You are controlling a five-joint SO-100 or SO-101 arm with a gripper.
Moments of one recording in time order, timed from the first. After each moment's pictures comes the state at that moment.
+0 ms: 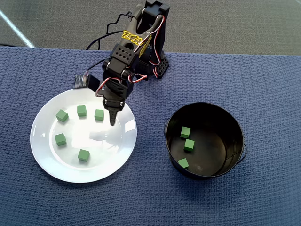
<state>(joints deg) 28.7 105.1 120.5 63.7 -32.4</state>
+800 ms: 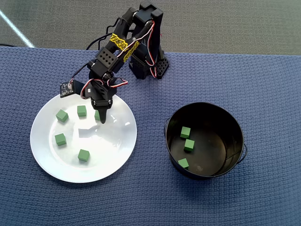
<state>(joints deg) 41.4 95.8 121.9 52.7 -53.4</state>
